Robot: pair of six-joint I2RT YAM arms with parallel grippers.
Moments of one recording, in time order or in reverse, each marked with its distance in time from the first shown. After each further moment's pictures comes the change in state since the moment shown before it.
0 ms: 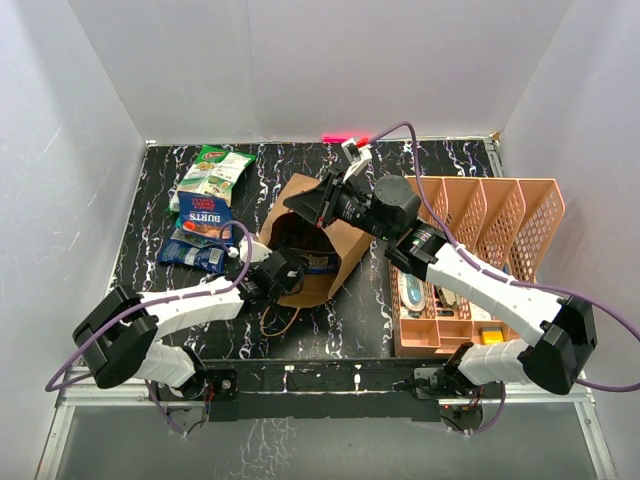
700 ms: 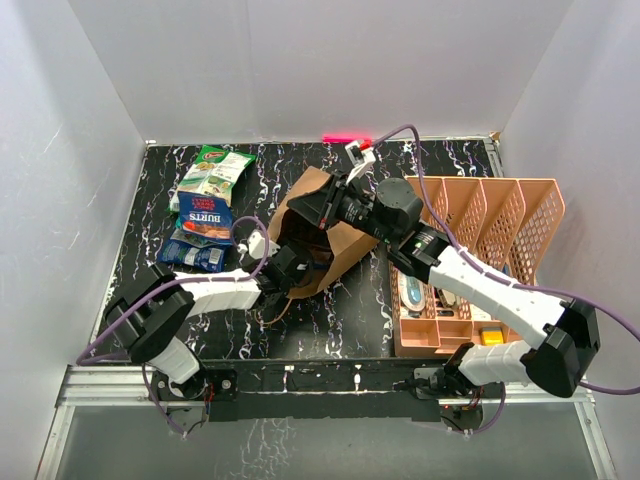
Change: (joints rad) left arm 0.035 0.194 0.021 0.182 -0.013 0.003; right arm 0.000 -0.018 -0.022 -0.006 0.023 0.000
